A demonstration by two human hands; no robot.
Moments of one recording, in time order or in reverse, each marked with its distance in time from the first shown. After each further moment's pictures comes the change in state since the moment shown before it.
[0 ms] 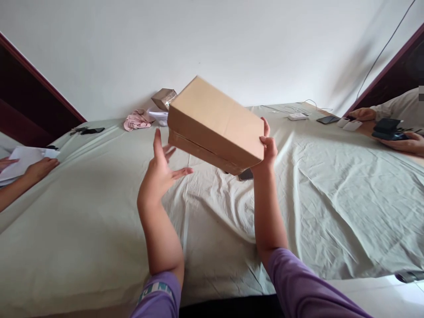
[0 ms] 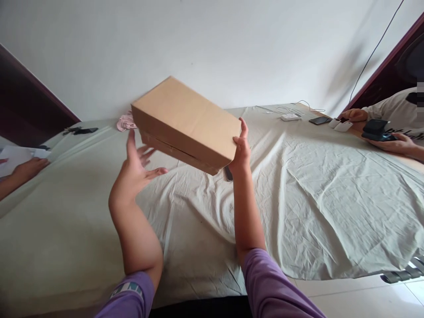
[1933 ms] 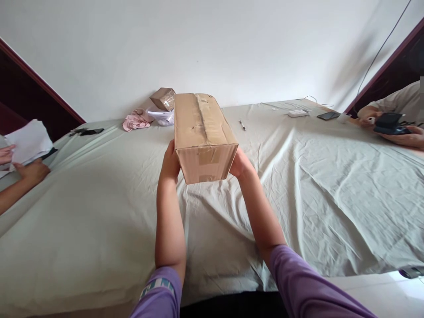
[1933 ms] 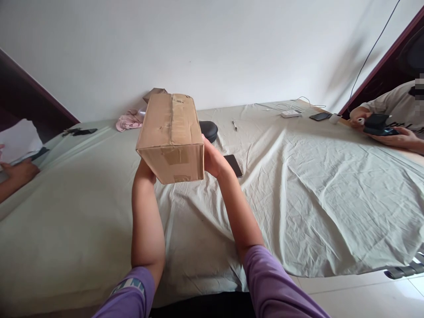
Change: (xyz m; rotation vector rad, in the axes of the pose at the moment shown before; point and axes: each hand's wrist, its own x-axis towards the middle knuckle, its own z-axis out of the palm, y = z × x) left_hand 0.028 -0.004 0.051 -0.451 0.203 -0.397; right_hand -0.014 0.039 0.048 0.348 -0.466 0.471
